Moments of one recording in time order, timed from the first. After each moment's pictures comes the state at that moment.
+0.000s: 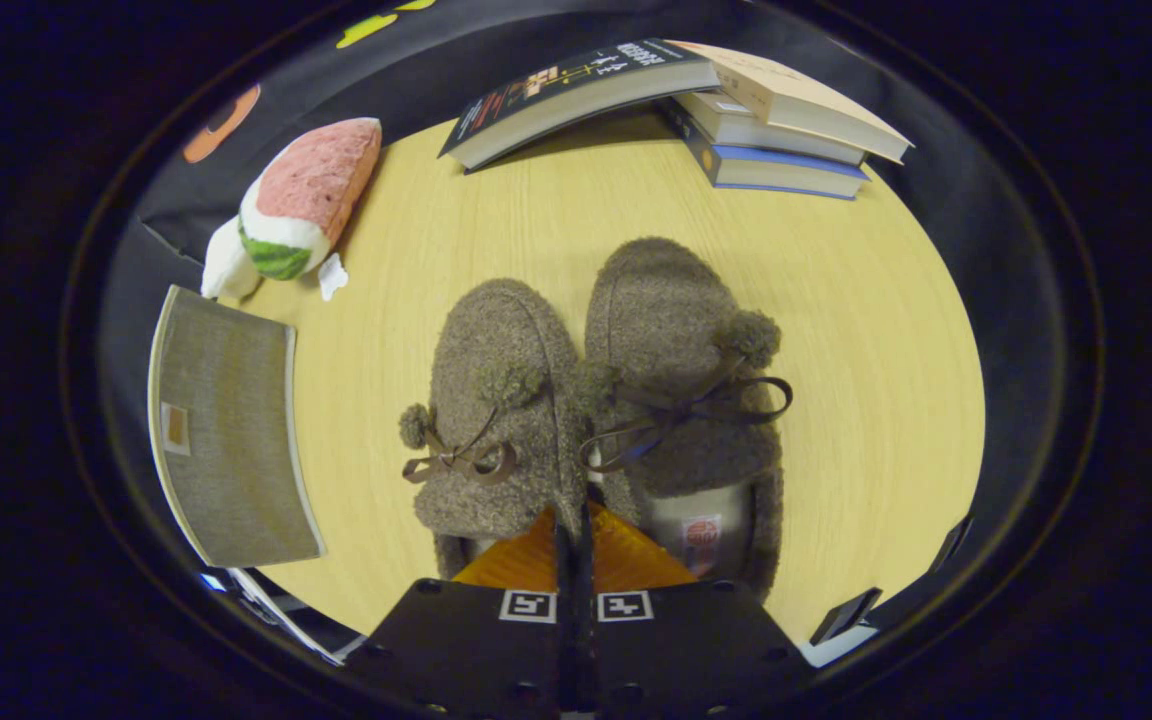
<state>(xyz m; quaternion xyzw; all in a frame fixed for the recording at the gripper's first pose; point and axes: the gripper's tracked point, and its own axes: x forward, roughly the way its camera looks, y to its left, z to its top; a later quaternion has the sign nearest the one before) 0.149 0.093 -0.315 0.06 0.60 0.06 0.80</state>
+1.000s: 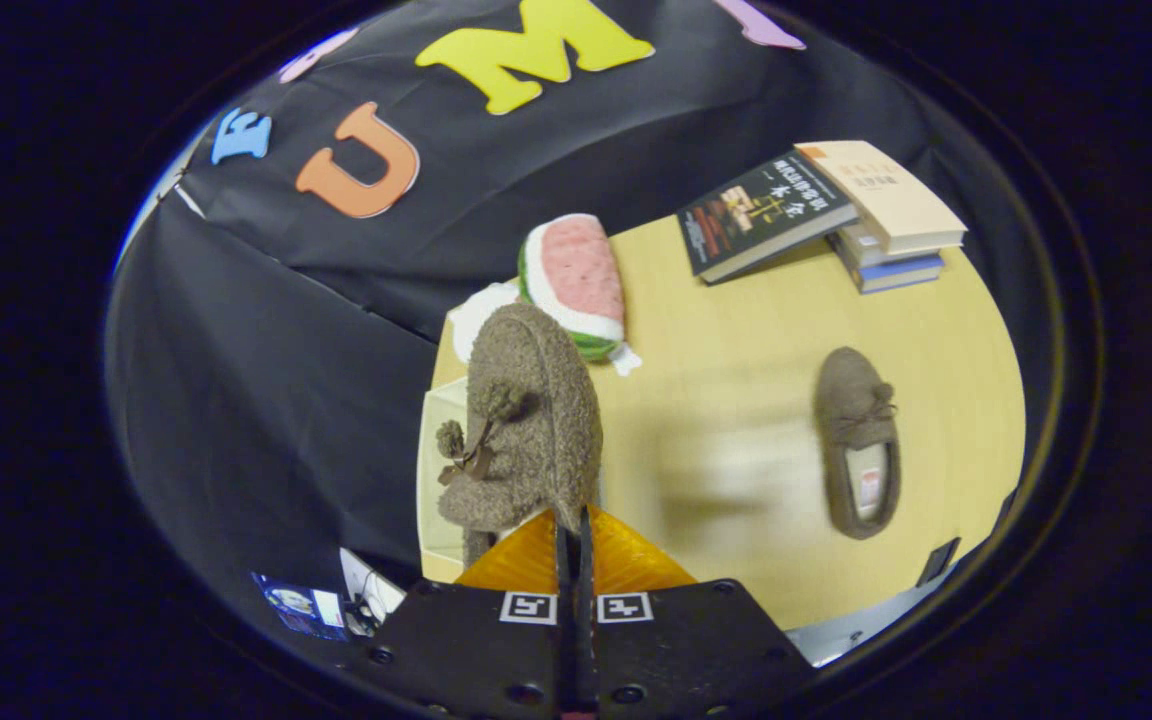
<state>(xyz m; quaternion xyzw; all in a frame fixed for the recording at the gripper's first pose) 0.095 0.273 -0.091 0.17 0.50 0.22 0.82</state>
